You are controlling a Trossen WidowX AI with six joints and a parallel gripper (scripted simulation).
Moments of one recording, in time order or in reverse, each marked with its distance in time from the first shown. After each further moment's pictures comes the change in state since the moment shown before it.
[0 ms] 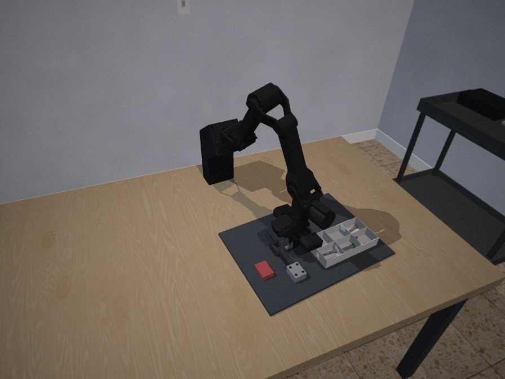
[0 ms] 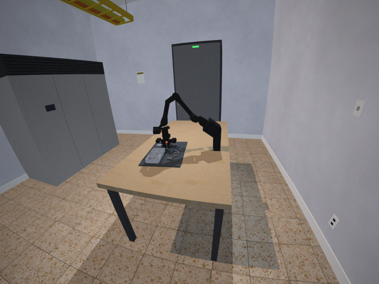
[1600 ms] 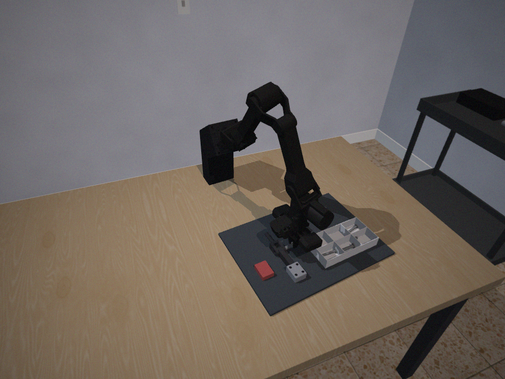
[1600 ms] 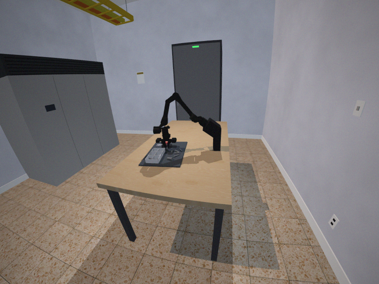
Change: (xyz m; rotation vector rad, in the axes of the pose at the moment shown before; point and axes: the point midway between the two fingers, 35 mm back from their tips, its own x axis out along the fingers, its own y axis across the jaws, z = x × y) arm 0.000 0.000 0.001 -0.008 0.027 0.000
